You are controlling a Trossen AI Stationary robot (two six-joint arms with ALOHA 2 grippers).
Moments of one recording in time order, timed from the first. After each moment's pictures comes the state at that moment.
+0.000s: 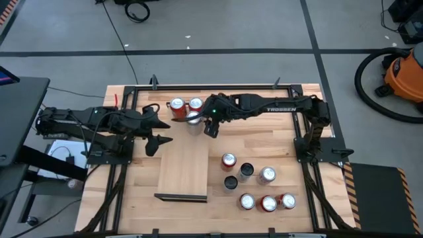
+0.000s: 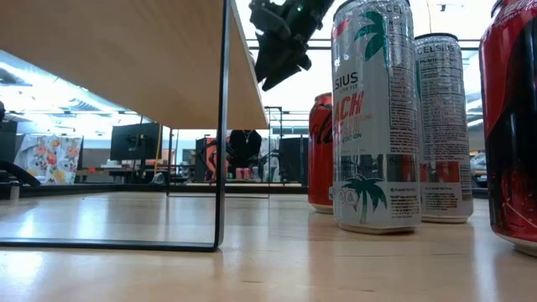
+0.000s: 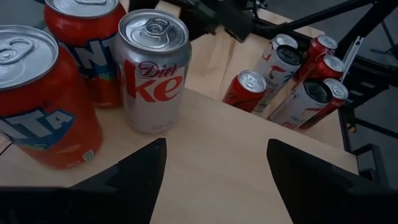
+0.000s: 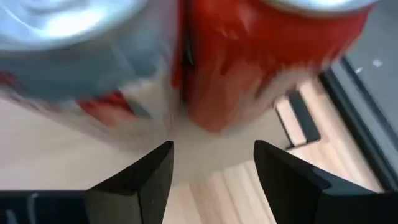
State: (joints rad) left arm -0.13 0.86 1.01 -0.72 -0.21 -0.41; right arm -0.10 1.85 1.71 -0.76 0.21 0.16
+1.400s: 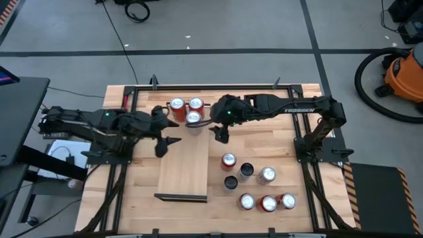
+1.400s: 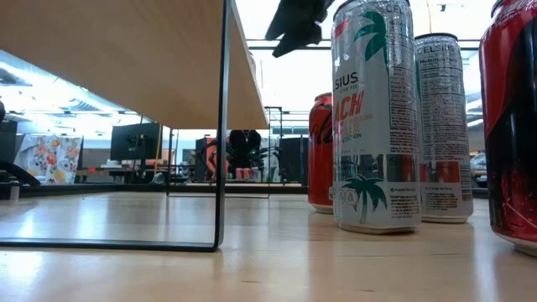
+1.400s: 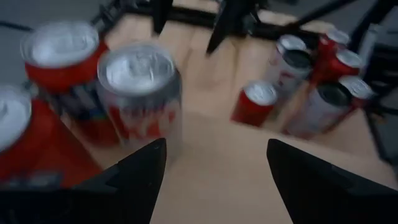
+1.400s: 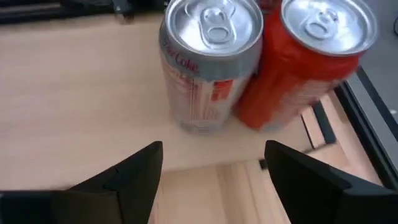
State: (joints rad) left arm -0.13 0.97 1.01 -0.58 -0.27 -0.25; right arm -0.04 1.68 1.63 -0.73 0.11 0.09
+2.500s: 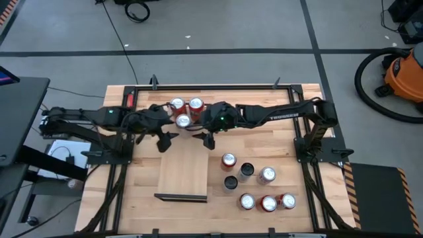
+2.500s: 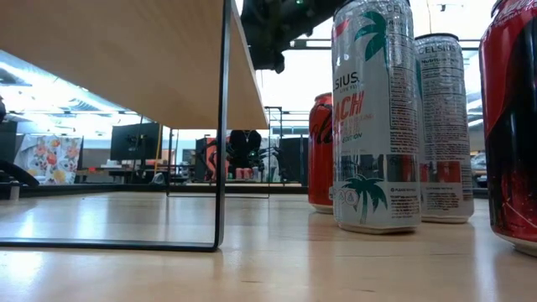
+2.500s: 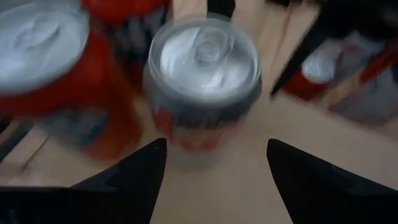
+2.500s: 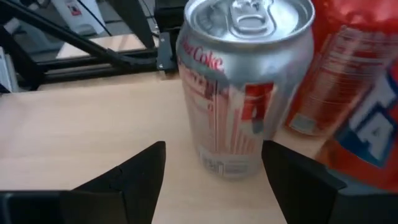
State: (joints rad) left arm -0.07 1.00 1.05 -0.79 -0.29 -0.38; right arm -0.06 1.78 1.42 -0.15 -0.04 0.08
